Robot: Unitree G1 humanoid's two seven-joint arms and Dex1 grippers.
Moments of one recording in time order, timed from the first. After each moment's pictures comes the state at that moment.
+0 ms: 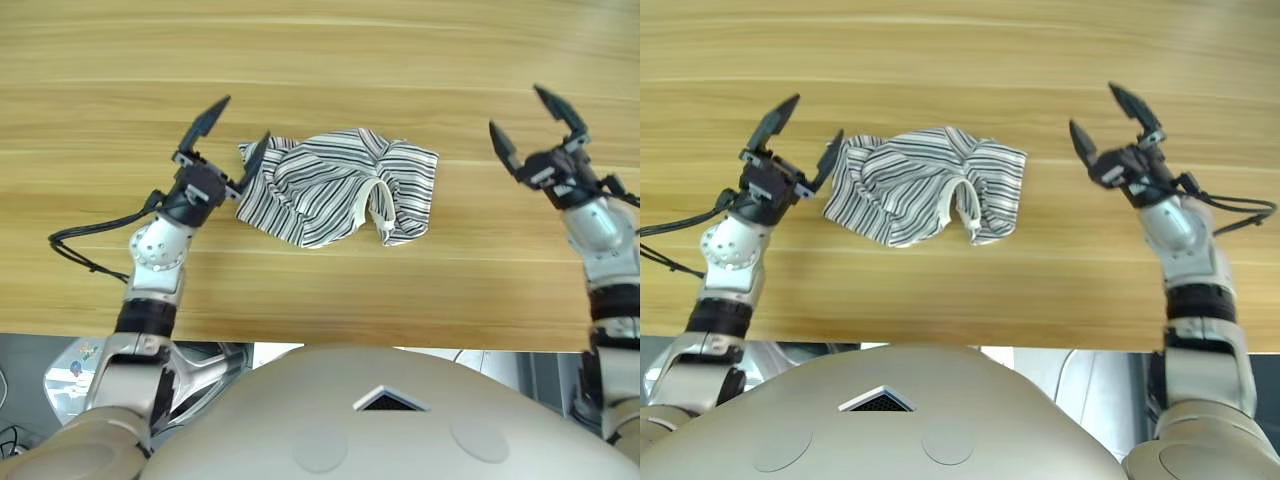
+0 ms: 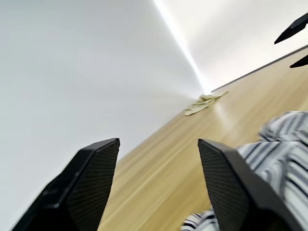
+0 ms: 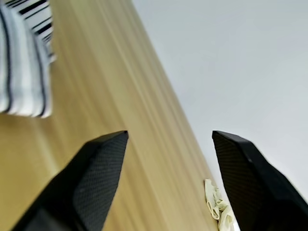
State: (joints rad) left arm 0.09 0.54 -0.16 0.20 -0.08 -0.88 -0.49; right arm 0.01 -0.80 -0.01 0.49 -0.36 -0.91 0.24
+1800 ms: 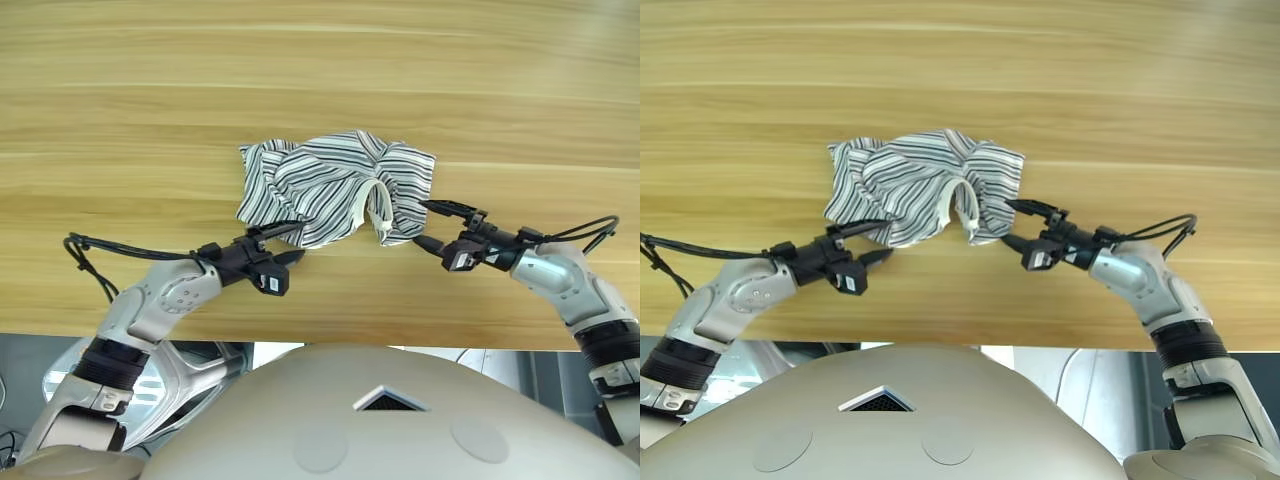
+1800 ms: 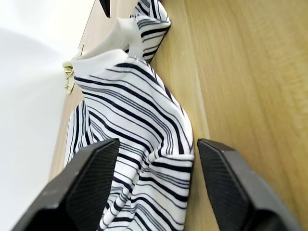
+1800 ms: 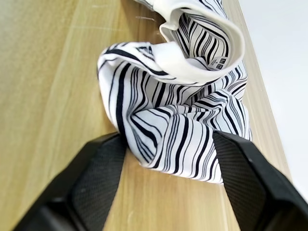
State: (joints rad) left arm 0.21 0.70 -0.35 -0.10 0.59 -0.58 -0.48; right arm 0.10 -0.80 0.28 0.23 -0.35 -0.78 0.44
